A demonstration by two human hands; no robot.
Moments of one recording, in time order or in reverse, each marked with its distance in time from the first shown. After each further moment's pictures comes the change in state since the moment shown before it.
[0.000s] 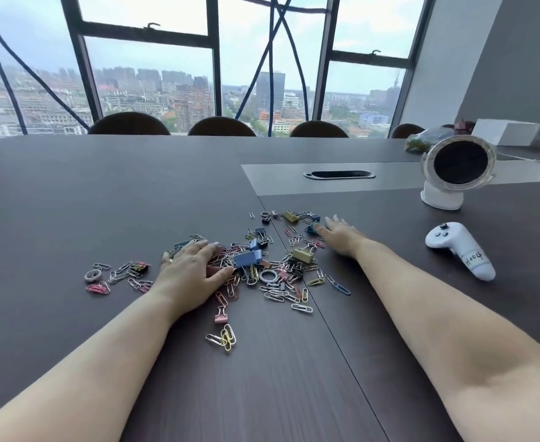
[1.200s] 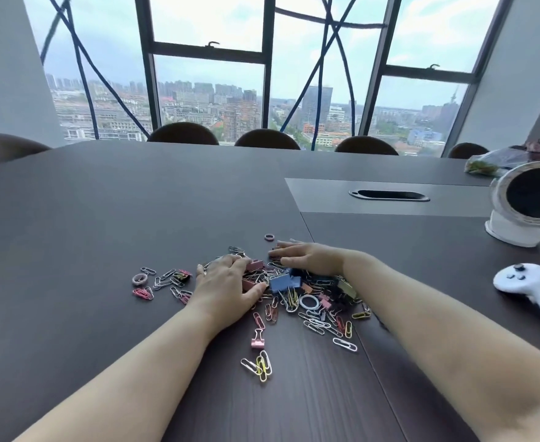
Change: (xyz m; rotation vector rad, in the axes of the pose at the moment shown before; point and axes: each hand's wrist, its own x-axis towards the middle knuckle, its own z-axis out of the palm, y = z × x) left_hand -0.002 0.001 -0.004 -0.011 0.062 -0.080; right_hand 0.004 -0.108 0.016 0.029 -0.335 -0.645
